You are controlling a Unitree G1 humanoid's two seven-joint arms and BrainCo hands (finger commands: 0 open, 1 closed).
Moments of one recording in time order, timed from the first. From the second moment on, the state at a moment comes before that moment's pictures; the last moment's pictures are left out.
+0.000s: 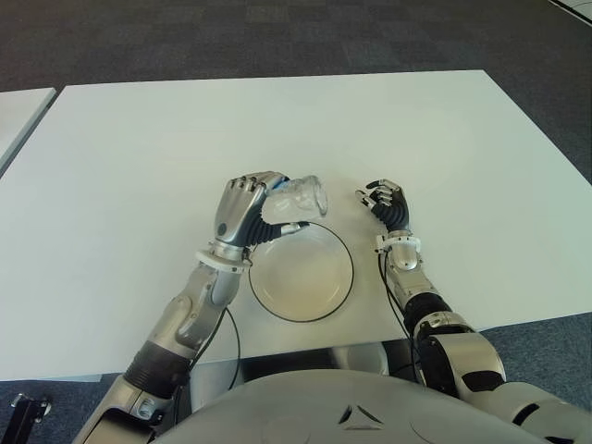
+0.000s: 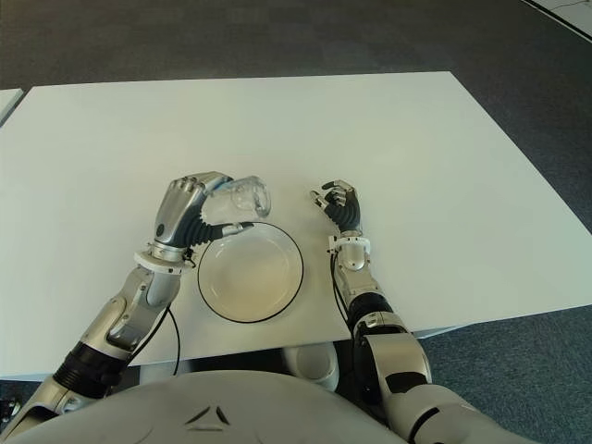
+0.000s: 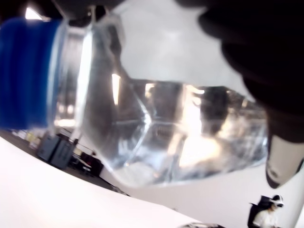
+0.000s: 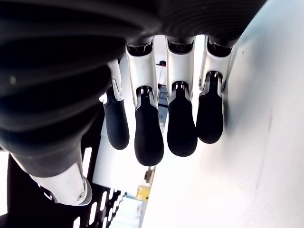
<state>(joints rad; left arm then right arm) 0.06 0.36 -0.38 -0.12 0.83 -0.27 0.44 -0.37 -0.12 -0.01 0.99 -0.16 -0.61 -0.25</state>
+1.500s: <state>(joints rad) 0.05 0.34 -0.49 -0.02 0.69 -0.22 -0.15 -0.36 -0.11 0.00 0.97 -0.16 -0.61 -0.24</state>
